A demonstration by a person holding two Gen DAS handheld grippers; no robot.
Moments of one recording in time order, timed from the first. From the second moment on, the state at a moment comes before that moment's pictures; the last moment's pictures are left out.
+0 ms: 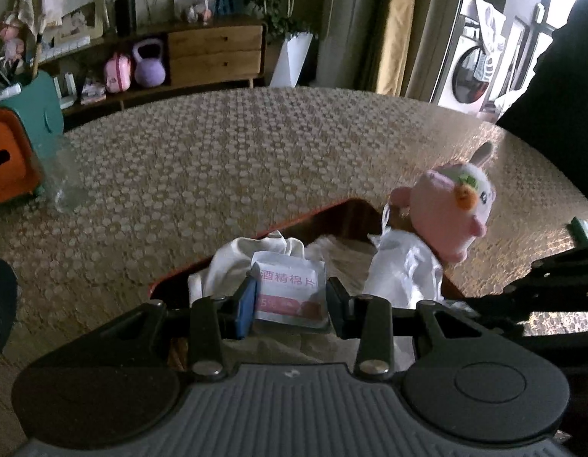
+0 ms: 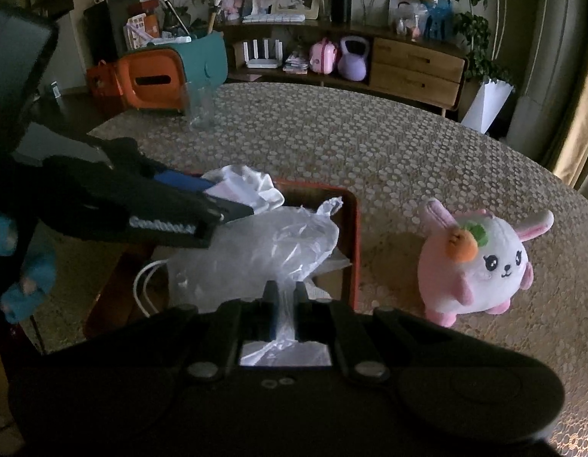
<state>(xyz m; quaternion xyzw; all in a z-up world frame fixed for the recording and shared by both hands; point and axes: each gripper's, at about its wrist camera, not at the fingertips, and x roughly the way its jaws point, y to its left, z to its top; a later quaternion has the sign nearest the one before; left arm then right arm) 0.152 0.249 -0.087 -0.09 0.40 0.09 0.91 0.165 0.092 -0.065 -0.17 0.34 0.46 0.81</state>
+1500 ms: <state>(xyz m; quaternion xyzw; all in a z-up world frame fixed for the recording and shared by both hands) 0.102 0.219 -0.023 -0.07 0.34 0.12 0.93 0.158 0.022 -0.010 -0.07 0.28 0.45 0.84</state>
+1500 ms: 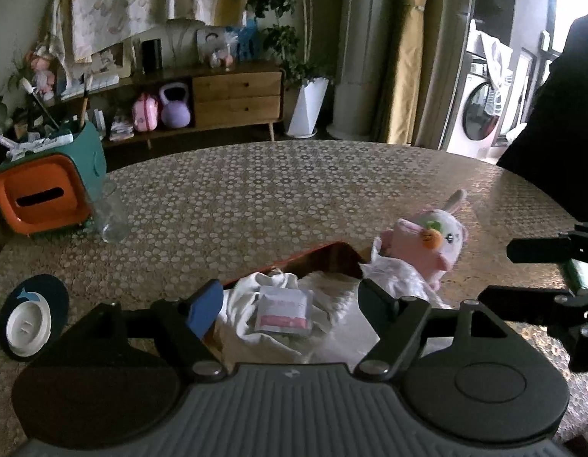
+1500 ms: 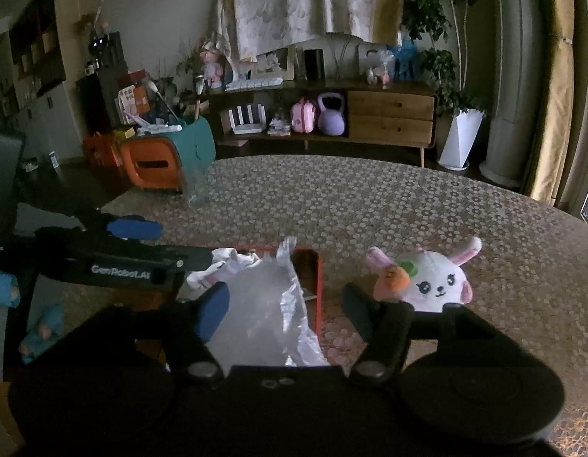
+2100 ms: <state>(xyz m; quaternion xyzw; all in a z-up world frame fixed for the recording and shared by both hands) 0.057 0.146 0.000 -0.03 0.31 0.09 0.95 0.116 -0.059 -0.002 -0.05 0.24 0.47 0.85</state>
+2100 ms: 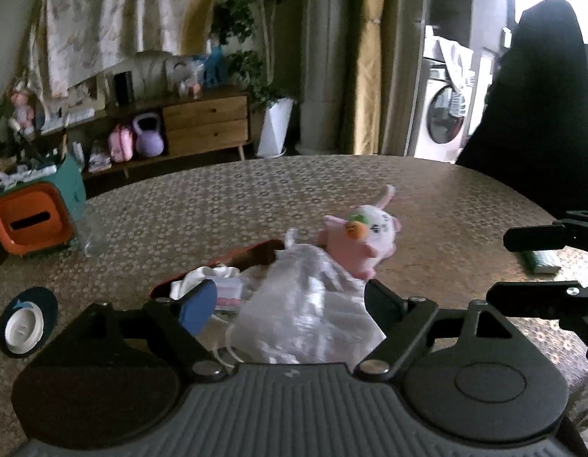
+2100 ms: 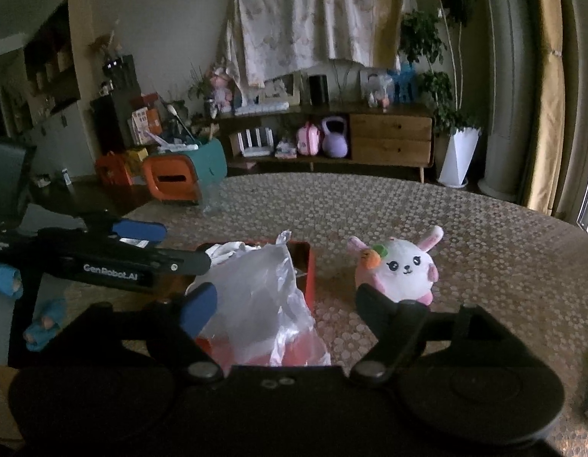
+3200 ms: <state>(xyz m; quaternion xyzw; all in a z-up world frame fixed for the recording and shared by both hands) -0.009 0.059 0.011 -0.08 0.25 0.02 0.96 0.059 -0.160 -0.004 0.00 0.15 0.41 0.90</state>
